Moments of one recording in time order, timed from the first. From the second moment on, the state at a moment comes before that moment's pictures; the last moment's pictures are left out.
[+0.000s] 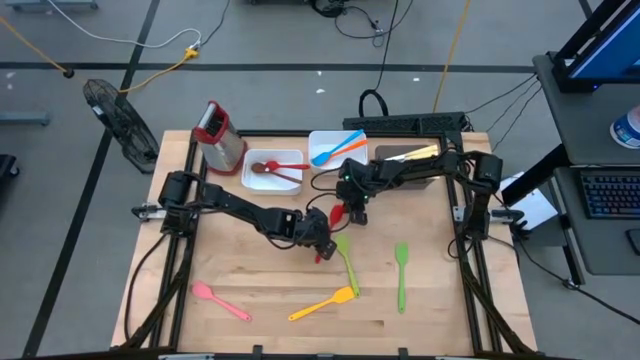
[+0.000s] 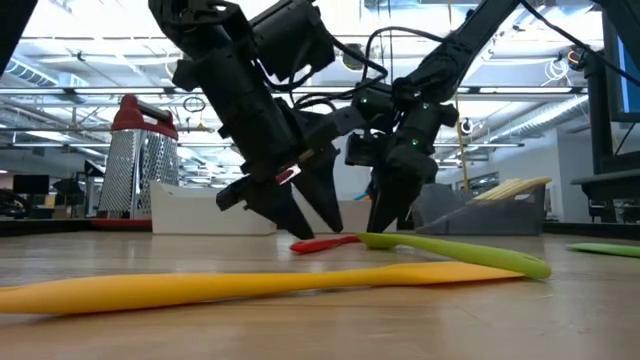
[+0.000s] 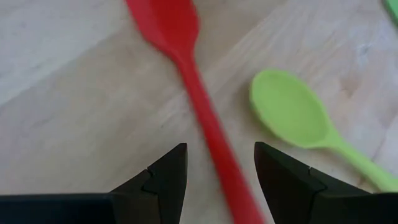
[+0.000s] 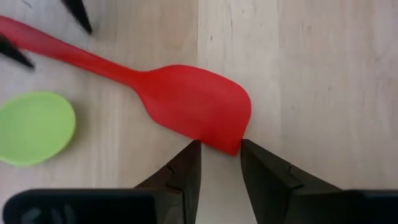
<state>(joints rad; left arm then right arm) -0.12 1.95 1.12 -0.13 -0.17 -0.95 -0.30 1.88 1.03 -0.31 -0.35 -0.21</state>
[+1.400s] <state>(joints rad) -0.08 2.04 1.12 -0.19 -0.15 -0.87 -0.30 1.88 1.03 -0.26 -0.42 -0.01</state>
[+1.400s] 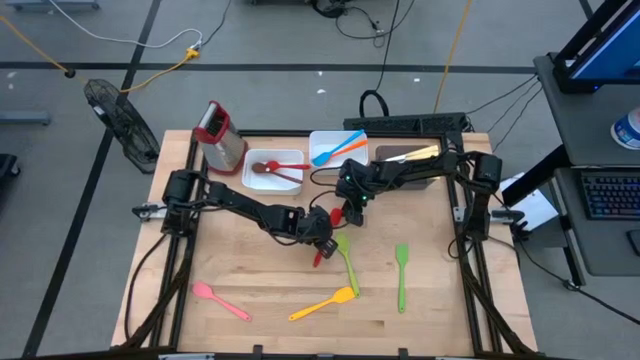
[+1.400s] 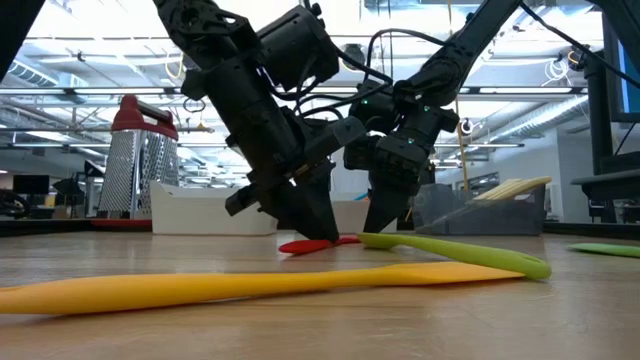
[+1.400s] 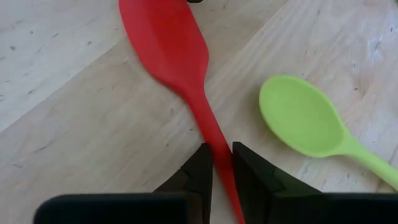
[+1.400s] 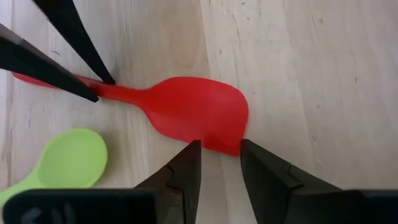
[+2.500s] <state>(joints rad) -0.07 2.05 1.13 -0.15 -0.11 -0.92 -0.35 1.89 1.03 -0.27 -0.44 0.26</state>
